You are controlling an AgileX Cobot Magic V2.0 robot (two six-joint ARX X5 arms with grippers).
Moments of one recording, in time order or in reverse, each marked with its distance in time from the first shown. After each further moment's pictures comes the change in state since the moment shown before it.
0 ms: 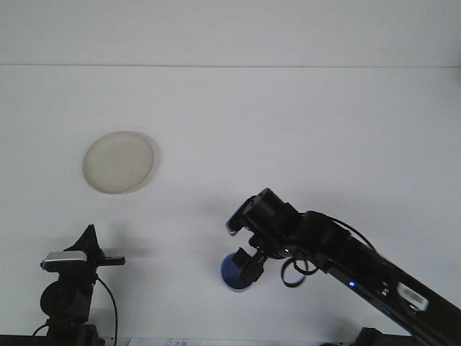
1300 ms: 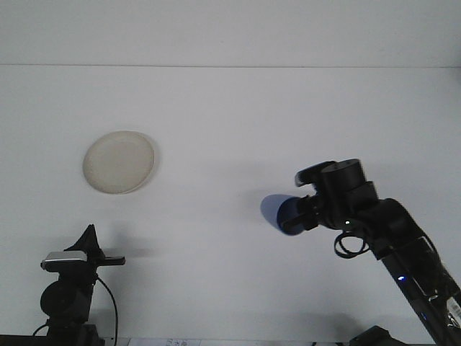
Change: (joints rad) left arm 0.000 0.000 0.000 0.000 0.000 0.000; right arm -0.377 -0.091 -0.053 0.050 -0.087 0.050
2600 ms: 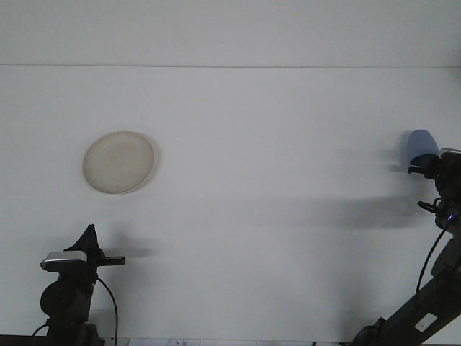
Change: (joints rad) left arm 0.000 0.000 0.000 0.000 0.000 0.000; right arm -1.135 0.711 -0.237 1.610 -0.264 -0.238
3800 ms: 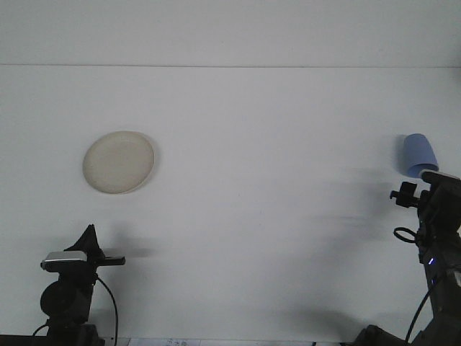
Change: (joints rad) left arm 0.000 0.000 0.000 0.000 0.000 0.000; right arm 0.146 -0.600 -0.313 -0.513 0.418 0.034
